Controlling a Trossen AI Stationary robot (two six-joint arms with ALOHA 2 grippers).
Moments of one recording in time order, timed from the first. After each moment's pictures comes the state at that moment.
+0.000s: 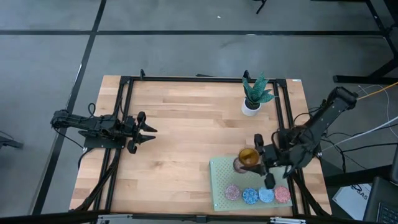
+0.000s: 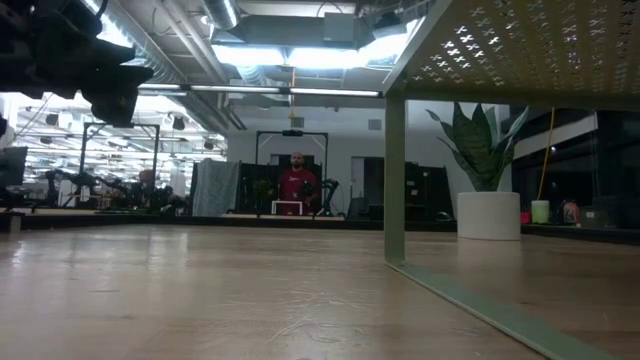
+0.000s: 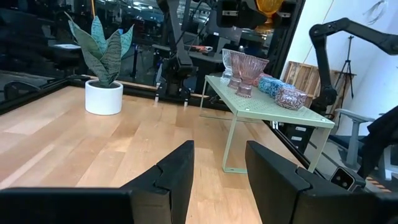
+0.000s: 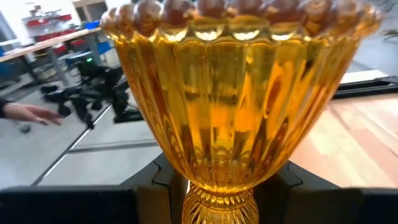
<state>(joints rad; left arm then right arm) -0.19 0.01 0.01 0.03 -0.11 -0.21 0.82 1.07 0.80 0.09 0.65 0.34</state>
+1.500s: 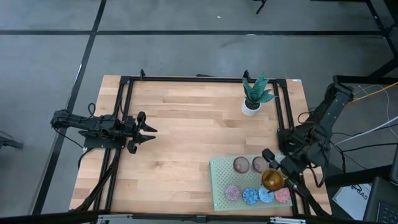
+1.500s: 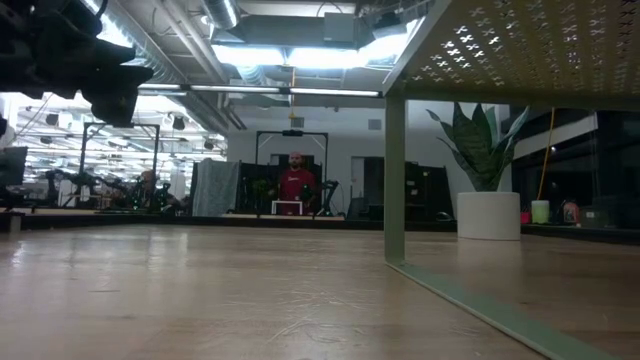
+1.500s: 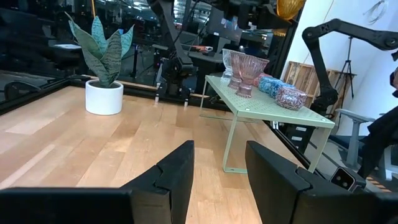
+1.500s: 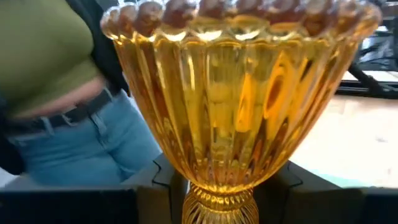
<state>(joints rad) -0.19 0.01 0.01 0.03 -0.11 -0.21 0.96 0.95 0.80 -0.03 0.27 0.30</state>
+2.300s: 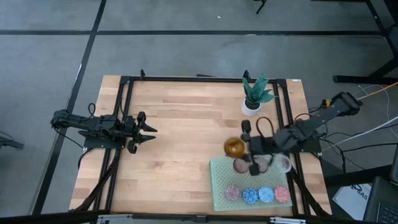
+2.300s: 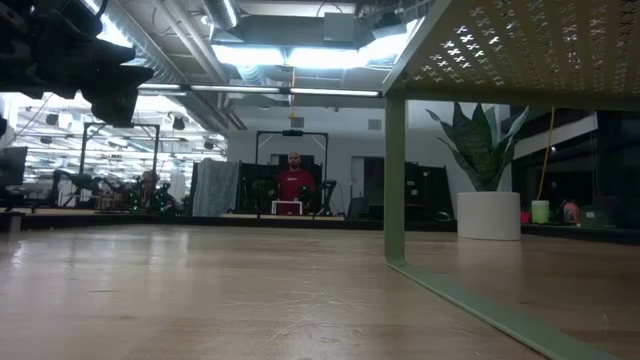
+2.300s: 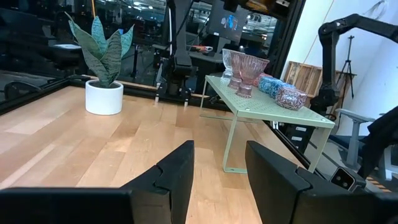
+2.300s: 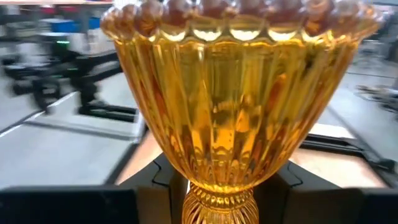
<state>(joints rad) -0.19 0.01 0.01 0.03 -0.11 -0.21 0.55 1.16 0.96 0.07 0.41 -0.01</state>
